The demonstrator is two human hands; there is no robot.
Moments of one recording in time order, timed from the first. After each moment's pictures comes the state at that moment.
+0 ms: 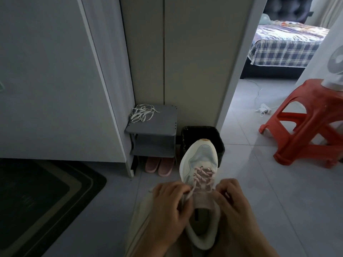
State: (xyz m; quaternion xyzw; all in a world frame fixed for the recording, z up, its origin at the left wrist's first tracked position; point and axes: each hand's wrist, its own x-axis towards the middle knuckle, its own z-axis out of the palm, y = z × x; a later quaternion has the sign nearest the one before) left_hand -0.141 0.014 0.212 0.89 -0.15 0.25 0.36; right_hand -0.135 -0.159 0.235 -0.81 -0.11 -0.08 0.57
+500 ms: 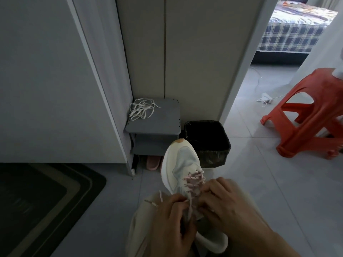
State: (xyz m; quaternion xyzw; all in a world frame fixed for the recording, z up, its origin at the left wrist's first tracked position) left_hand -0.121 0.048 0.204 0.87 -0.17 0.31 0.34; right_hand -0.090 -0.117 0.259 -0.92 -0.35 -0.16 0.10
